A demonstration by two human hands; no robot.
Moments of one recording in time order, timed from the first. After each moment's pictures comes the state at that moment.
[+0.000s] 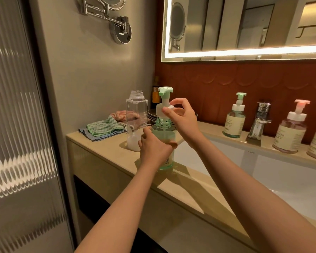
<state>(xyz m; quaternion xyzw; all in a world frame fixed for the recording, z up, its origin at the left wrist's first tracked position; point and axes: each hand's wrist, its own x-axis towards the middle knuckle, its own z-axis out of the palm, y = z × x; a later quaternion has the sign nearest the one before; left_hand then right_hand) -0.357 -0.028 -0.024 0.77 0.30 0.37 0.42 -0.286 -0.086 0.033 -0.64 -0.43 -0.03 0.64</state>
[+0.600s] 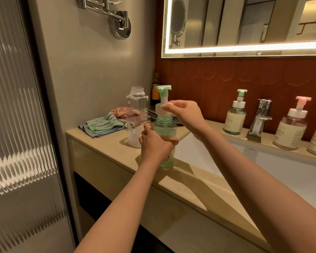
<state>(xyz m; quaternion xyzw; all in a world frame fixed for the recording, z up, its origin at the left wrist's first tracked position) -0.358 -0.027 -0.024 0.78 0.29 0.37 0.42 -0.290 -0.095 0.048 -0.70 -0.44 -0.01 0.56</state>
